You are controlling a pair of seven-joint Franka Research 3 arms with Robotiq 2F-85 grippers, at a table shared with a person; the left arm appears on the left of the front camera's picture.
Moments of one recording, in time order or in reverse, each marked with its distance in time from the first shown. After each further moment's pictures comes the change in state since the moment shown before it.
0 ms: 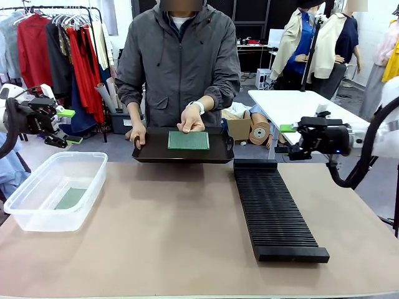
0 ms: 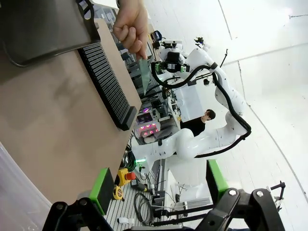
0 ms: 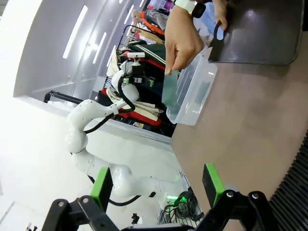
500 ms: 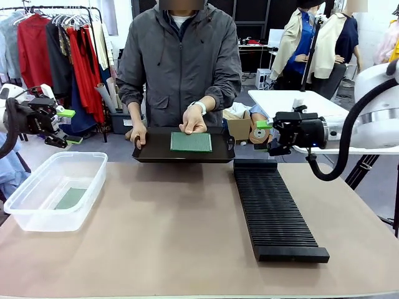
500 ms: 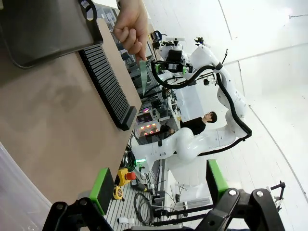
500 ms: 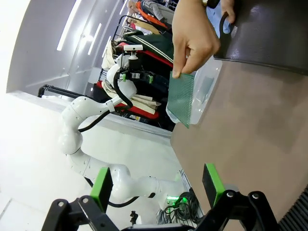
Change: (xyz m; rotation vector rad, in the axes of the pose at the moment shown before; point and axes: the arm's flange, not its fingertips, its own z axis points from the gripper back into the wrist) left arm 0.000 0.000 0.000 0.000 0.000 0.000; right arm 0.014 0.013 -0.060 -0.018 0.055 0.006
